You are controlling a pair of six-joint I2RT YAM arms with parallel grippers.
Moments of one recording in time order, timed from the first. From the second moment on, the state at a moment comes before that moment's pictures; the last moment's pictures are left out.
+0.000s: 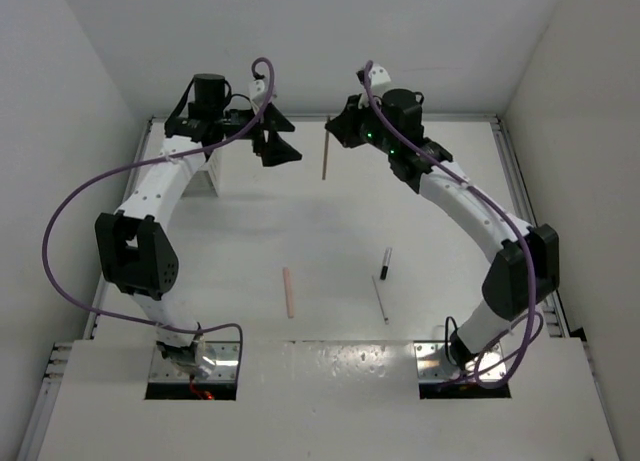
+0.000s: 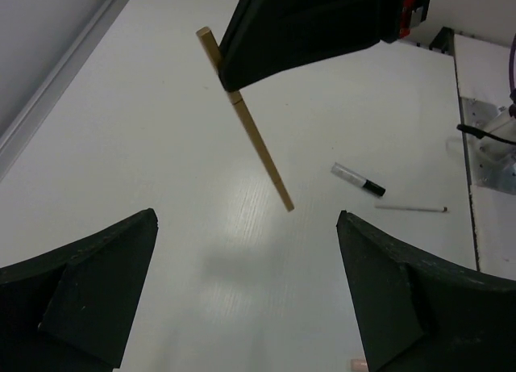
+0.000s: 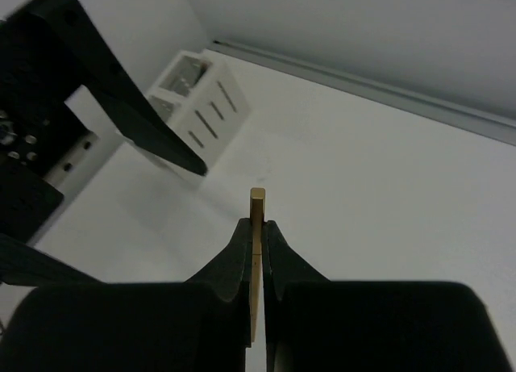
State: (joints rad) left arm -0.16 1.73 1.67 -0.44 1.13 0.40; right arm 0.47 1.62 1.44 -0.03 -0.19 0.25
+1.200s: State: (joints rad) left arm -0.10 1.74 1.56 -0.18 1.00 0.19; right arm 0.53 1.77 1.45 0.30 -0.44 0.47
